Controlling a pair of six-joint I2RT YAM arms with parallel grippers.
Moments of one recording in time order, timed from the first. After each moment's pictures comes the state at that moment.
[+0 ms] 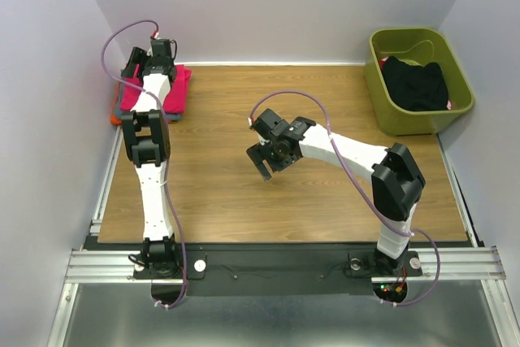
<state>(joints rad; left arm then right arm) 0.05 2.47 2.21 -0.29 -0.81 0.52 0.86 1.86 1.52 -0.83 0.10 0.24</state>
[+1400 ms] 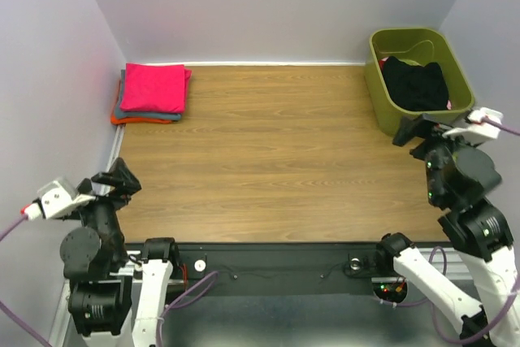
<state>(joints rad) 0.03 0.23 1.03 -0.73 -0.37 -0.36 0.43 0.61 1.13 -0.56 0.66 0.25</state>
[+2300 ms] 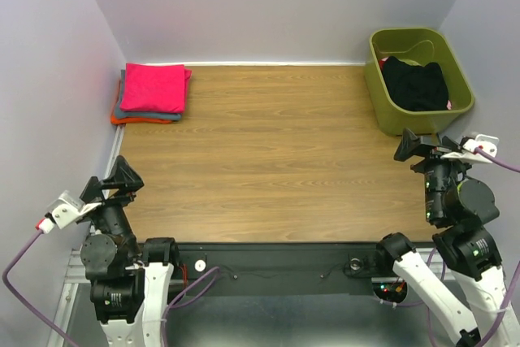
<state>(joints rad) 0.02 0.02 0.73 -0.47 -0.46 -0.45 0.43 0.35 0.88 -0.35 0.60 0.06</state>
